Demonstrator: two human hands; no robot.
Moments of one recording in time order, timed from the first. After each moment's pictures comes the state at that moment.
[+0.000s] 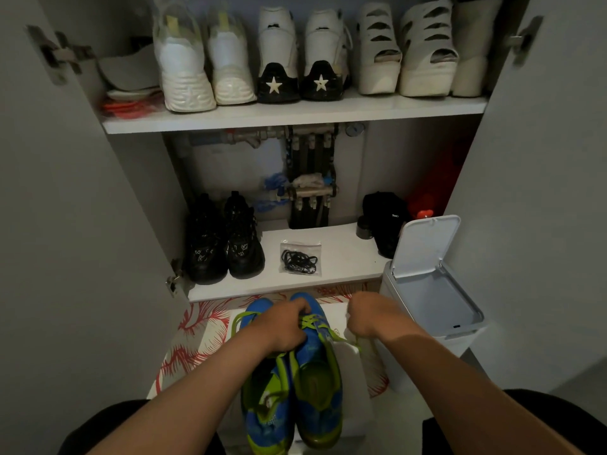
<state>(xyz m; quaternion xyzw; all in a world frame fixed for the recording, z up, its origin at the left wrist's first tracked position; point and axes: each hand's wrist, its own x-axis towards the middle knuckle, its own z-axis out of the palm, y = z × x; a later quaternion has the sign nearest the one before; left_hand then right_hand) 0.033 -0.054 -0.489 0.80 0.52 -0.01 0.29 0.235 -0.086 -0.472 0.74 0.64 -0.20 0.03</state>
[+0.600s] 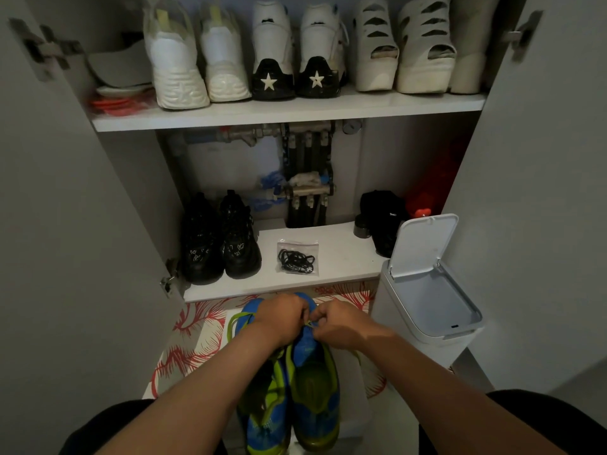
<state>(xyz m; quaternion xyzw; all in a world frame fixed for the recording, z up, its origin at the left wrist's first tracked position) 0.051 -0.045 -0.491 0.86 0.51 -0.01 0.10 0.207 -0.087 -0.486 0.66 0.66 -0.34 -0.06</state>
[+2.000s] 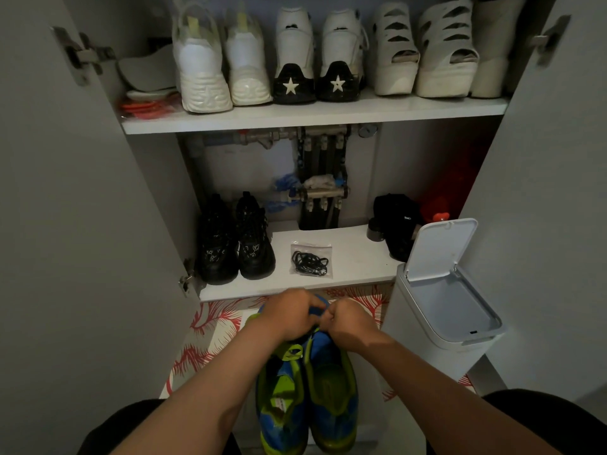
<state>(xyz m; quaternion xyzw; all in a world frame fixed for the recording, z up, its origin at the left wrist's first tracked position) 0.028 -0.042 -0.470 0.86 0.47 0.02 0.18 0.182 -0.076 -0.500 0.70 0.62 -0.32 -0.14</state>
